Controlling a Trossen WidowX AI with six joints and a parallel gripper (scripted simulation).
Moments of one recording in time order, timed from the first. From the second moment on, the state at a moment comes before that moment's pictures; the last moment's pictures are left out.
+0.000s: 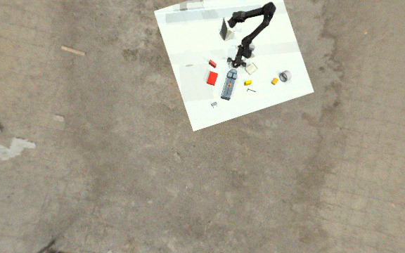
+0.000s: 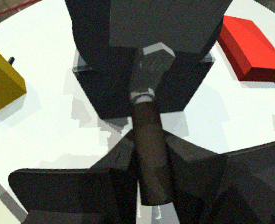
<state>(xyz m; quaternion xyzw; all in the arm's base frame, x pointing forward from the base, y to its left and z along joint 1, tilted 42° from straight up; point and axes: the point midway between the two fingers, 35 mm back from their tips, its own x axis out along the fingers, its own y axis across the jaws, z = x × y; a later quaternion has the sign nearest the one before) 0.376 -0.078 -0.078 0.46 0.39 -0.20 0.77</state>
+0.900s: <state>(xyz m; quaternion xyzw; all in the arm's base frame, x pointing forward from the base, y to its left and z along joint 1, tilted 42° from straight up) 0.377 -0.077 -0.076 0.46 0.39 -0.20 0.77</state>
